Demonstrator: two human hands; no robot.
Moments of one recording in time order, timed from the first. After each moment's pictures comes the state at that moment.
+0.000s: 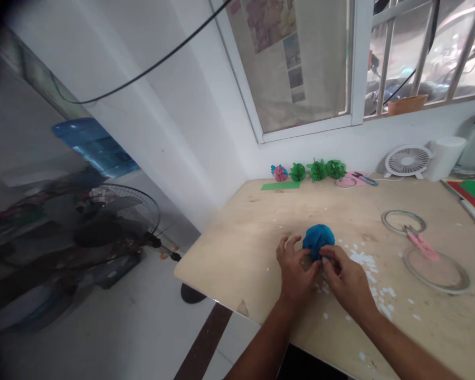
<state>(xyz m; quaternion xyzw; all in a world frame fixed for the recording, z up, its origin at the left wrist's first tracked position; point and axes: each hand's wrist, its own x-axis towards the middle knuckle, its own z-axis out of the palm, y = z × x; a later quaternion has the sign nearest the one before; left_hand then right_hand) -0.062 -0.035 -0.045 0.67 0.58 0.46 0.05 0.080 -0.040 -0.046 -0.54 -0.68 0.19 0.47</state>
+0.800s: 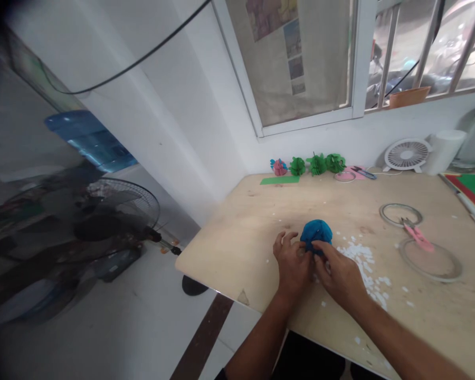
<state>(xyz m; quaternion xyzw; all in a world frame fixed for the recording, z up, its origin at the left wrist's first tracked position) -0.063 -0.041 -0.046 0.66 0.62 0.43 0.06 0.075 -0.043 -0.052 -0.50 -0.76 0.03 0.42</state>
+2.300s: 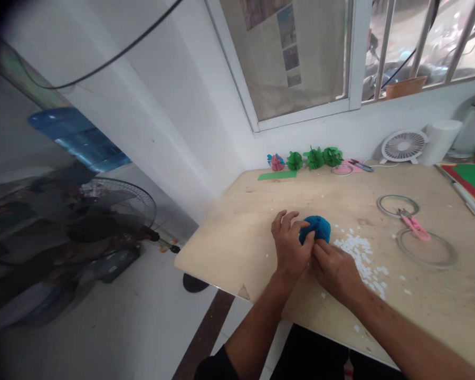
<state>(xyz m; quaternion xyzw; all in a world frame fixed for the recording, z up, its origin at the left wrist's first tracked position) -0.062 -0.029 -0.006 0.70 0.55 0.46 -0.01 0.075 -0.042 -0.055 -0.40 -0.84 -0.11 0.36</state>
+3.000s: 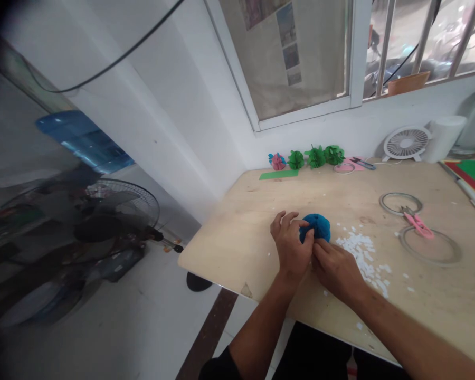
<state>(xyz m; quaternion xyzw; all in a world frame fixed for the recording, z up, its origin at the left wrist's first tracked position) -0.059 -0.033 -0.005 0.67 0.57 0.47 -0.01 0.074 -0.042 -0.058 -0.39 -0.84 -0.10 0.35</state>
